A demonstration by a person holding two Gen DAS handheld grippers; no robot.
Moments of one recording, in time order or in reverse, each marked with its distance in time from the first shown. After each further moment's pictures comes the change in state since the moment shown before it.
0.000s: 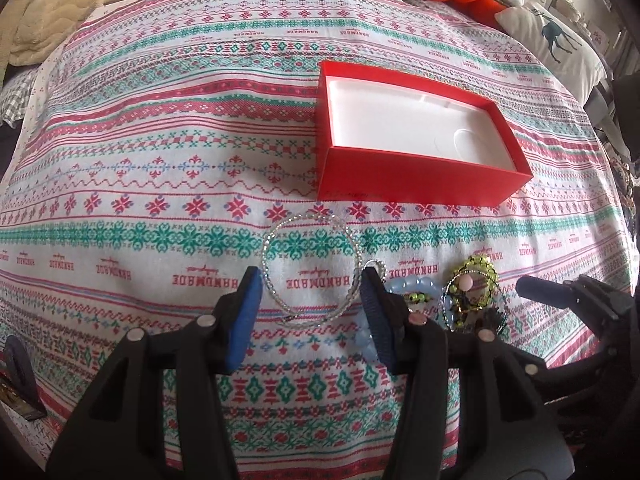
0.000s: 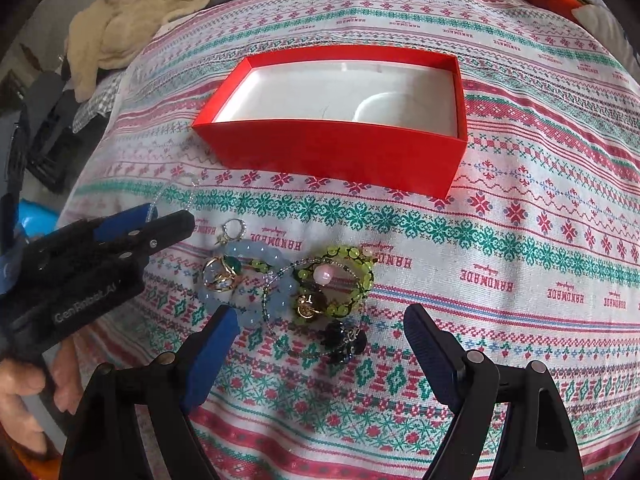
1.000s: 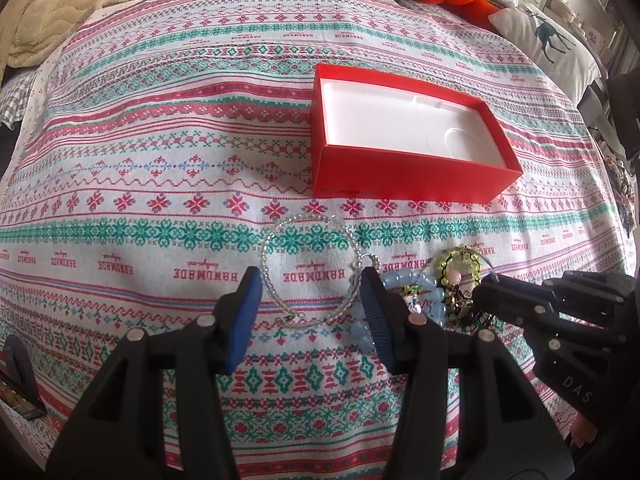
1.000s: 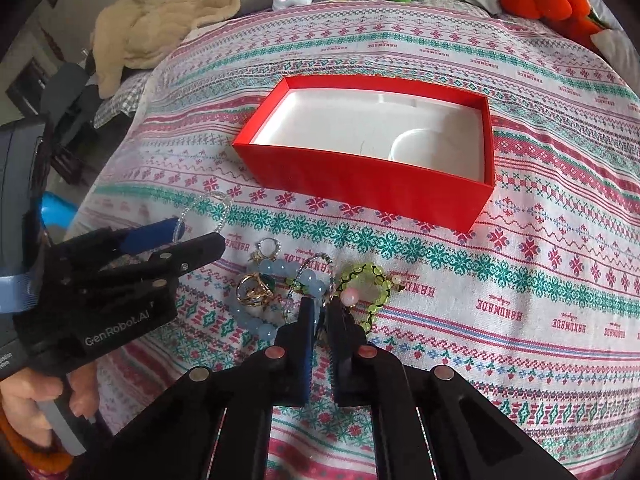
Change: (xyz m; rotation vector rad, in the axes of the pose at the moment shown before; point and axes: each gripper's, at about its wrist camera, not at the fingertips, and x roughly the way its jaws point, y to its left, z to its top) left arm -0.007 -0.002 -0.004 0.005 -0.008 -0.011; right arm -0.011 0.013 0.010 -0.058 -0.058 0.055
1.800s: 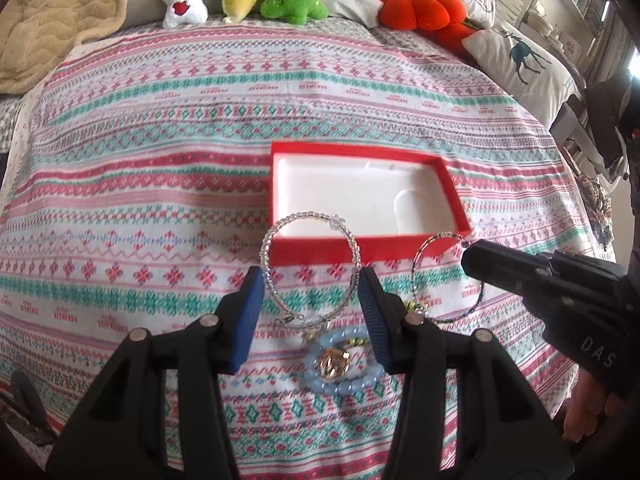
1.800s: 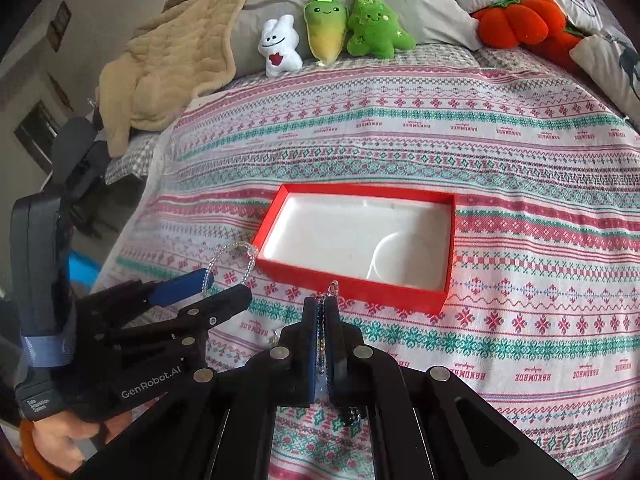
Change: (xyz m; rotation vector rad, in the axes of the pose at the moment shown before) left arm -0.026 -0.018 0.047 0.039 -0.079 -0.082; right arm -0.055 -0.016 0.045 0.075 -0.173 0.046
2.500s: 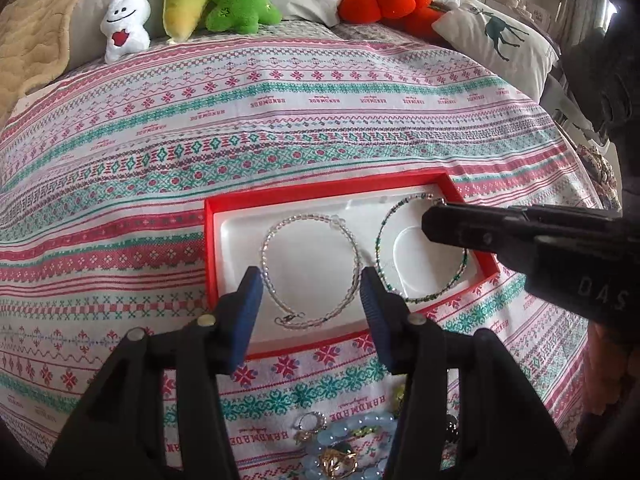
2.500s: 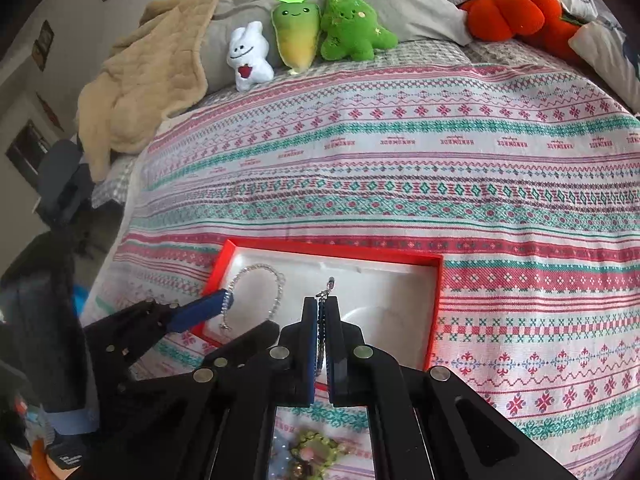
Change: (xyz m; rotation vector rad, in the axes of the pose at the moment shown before) left arm 0.063 -0.017 0.030 0.156 -0.038 -0.039; right arm 0.055 -0.043 0.048 0.049 -0.003 -0.019
